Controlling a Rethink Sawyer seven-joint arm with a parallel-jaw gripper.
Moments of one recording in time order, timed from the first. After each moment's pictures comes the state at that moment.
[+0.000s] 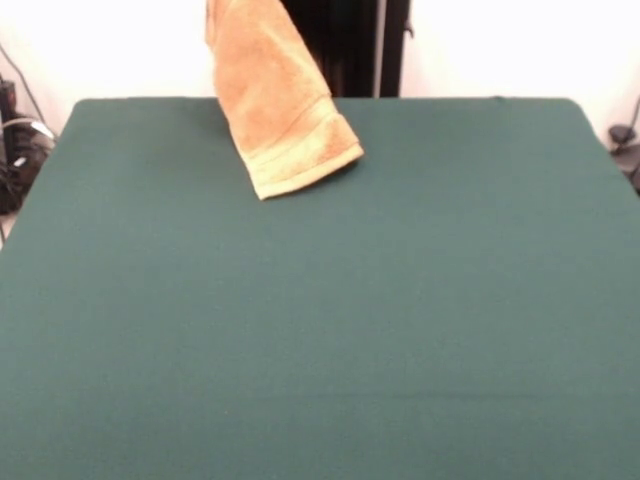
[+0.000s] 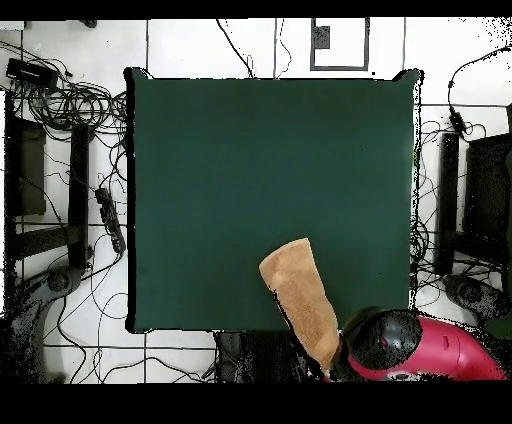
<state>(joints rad) -0.91 -0.97 0.35 2.19 -0.46 1.32 1.07</state>
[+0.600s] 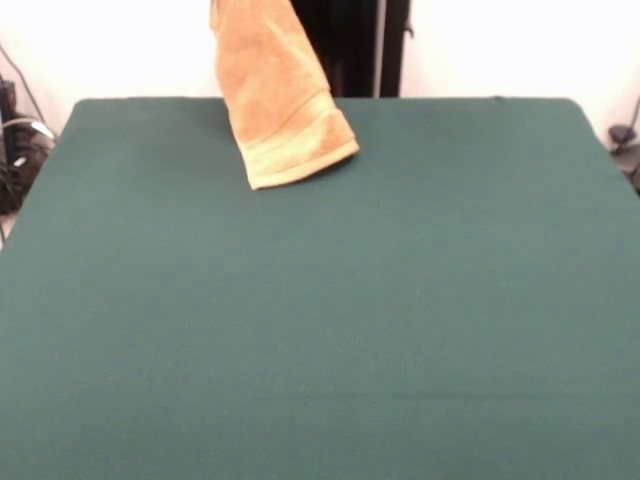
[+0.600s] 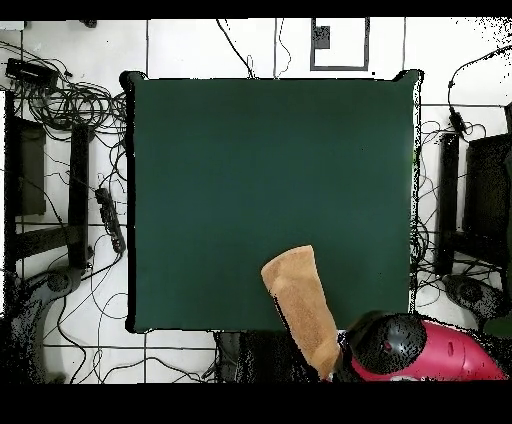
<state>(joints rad) -0.90 -0.98 0.32 2.19 -0.46 1.32 1.07</state>
